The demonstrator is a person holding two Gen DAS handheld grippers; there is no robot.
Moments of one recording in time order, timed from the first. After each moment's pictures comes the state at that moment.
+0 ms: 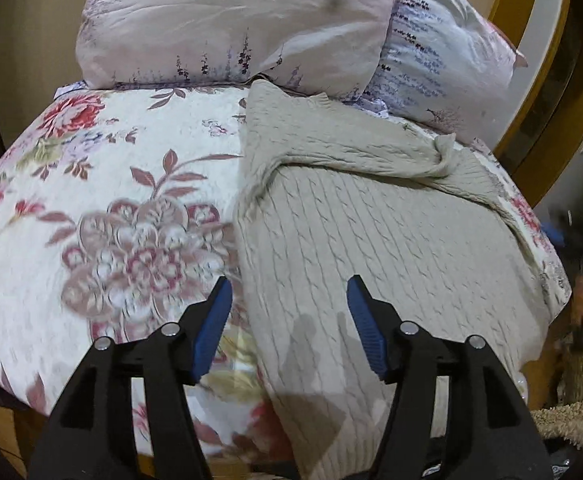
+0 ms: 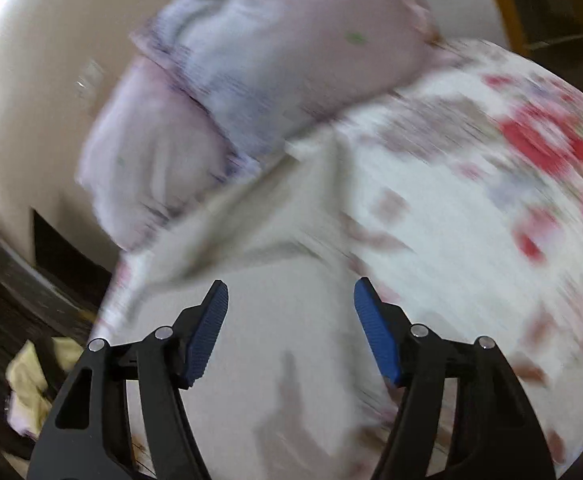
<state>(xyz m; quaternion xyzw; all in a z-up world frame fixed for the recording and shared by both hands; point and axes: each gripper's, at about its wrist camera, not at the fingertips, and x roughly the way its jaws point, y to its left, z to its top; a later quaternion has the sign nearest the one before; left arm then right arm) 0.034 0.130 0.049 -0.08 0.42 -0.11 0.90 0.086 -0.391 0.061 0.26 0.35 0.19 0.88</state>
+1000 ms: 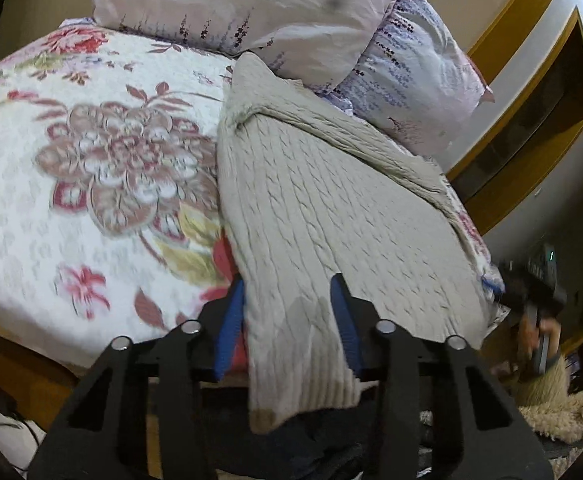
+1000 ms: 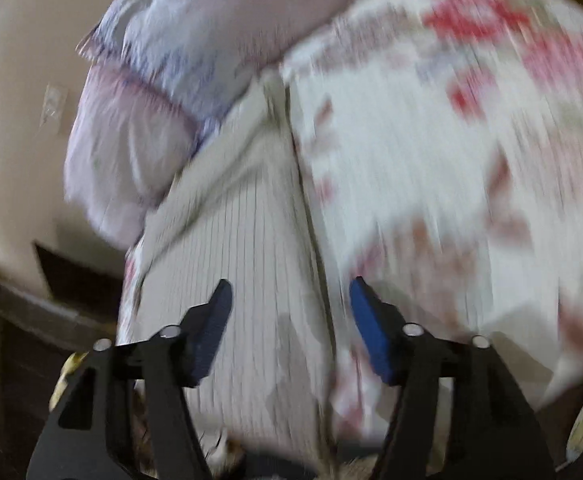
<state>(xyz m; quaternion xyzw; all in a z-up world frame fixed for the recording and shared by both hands) -0.029 0.139 0.016 -0.20 0.40 -0.18 0.88 0.019 -0.431 -0.028 0.35 0.44 0.17 0.81</state>
